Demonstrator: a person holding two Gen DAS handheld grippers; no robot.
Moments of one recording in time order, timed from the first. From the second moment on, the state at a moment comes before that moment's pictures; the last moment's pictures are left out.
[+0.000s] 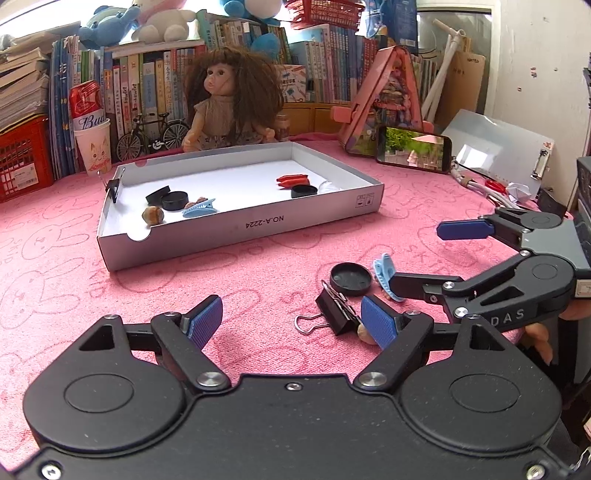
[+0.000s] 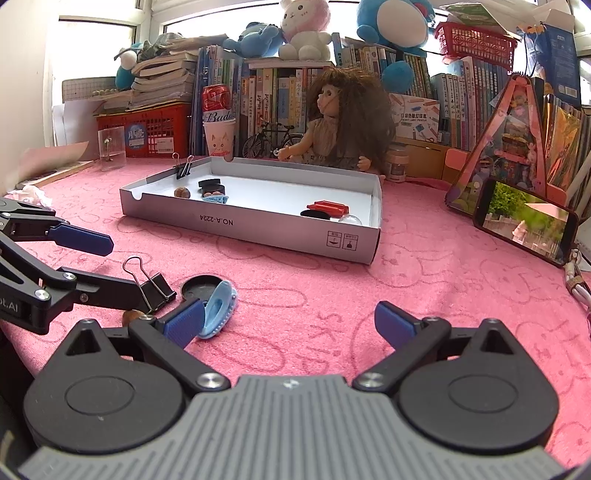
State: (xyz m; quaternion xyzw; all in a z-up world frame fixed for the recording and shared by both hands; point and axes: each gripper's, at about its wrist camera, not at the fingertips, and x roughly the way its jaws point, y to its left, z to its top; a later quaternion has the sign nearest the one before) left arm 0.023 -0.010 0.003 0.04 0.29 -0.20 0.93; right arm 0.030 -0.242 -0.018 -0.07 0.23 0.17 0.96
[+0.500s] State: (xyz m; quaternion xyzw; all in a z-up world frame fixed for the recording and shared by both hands) left arm 0.036 -0.008 0.000 0.05 0.28 -0.16 0.95; right arm 0.030 -0.239 -0.021 -0.06 0.23 0.17 0.96
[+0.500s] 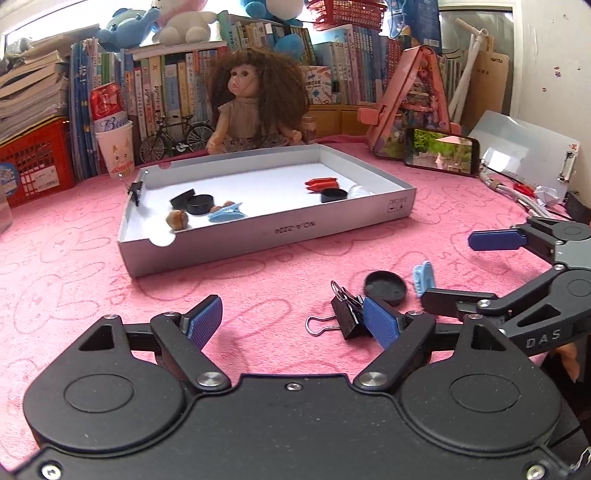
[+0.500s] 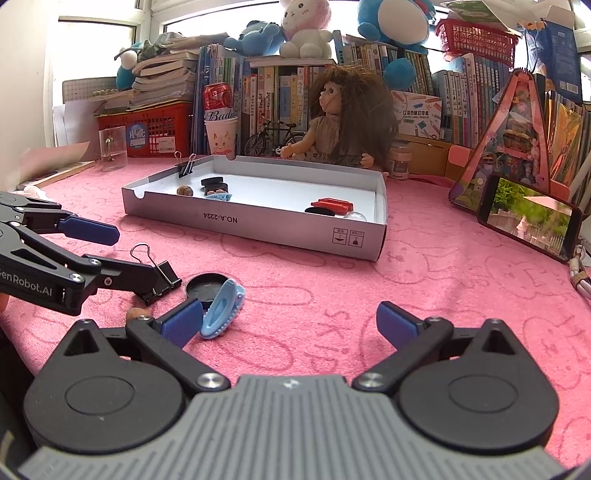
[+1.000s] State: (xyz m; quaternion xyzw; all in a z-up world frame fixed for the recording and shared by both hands) left arm 0.045 0.016 0.002 0.05 0.28 -0.09 0.96; right arm 0.033 -0.239 -0.021 -0.06 0.24 0.18 0.95
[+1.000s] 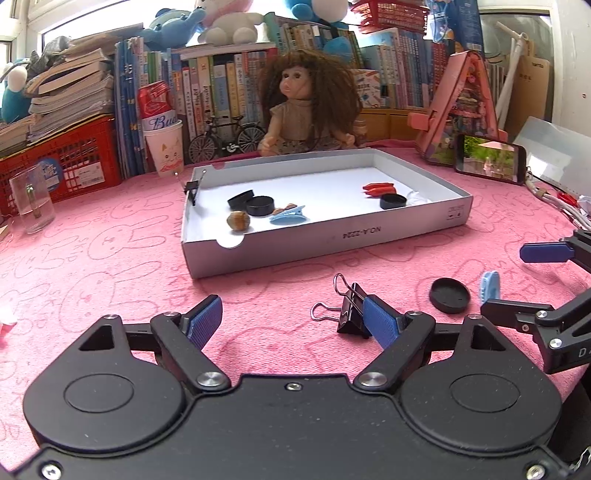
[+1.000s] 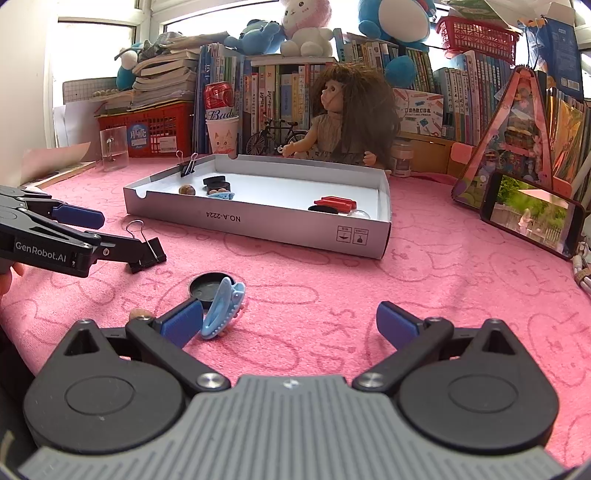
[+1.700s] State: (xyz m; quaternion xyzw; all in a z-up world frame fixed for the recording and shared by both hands) left arm 0.048 0.054 0.000 0.03 0.30 0.00 0.95; right arm 0.028 -0.233 -0.022 -0.07 0.23 0.21 0.95
